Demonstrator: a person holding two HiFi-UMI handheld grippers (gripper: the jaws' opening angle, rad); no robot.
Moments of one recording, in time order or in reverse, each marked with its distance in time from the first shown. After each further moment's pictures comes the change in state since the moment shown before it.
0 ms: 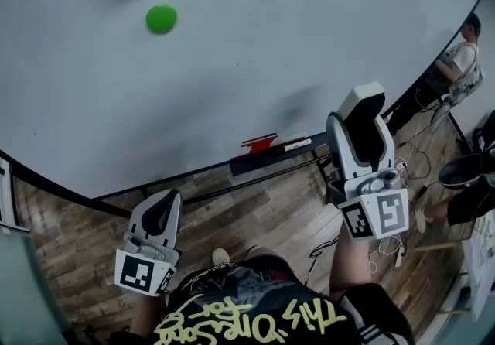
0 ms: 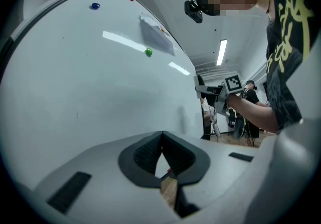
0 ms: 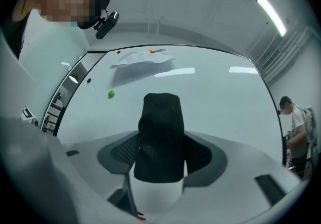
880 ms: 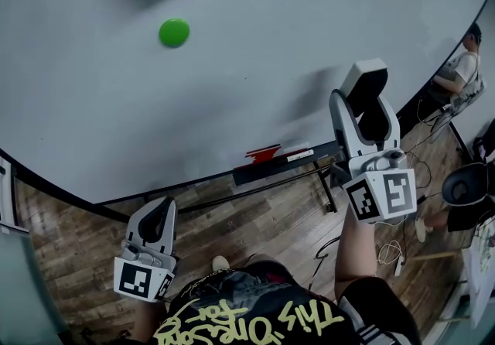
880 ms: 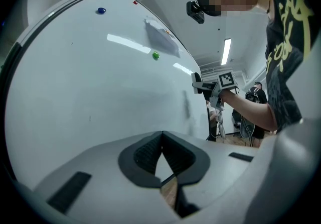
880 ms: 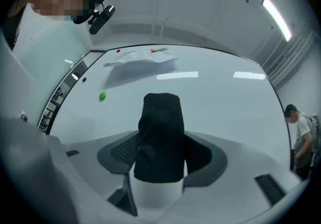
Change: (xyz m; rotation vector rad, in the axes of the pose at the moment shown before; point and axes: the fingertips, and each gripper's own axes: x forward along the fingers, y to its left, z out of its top) left arm -0.012 0.014 0.004 -0.002 -0.014 0.063; right arm 0.045 -0.008 0.029 -0.053 -0.045 0.018
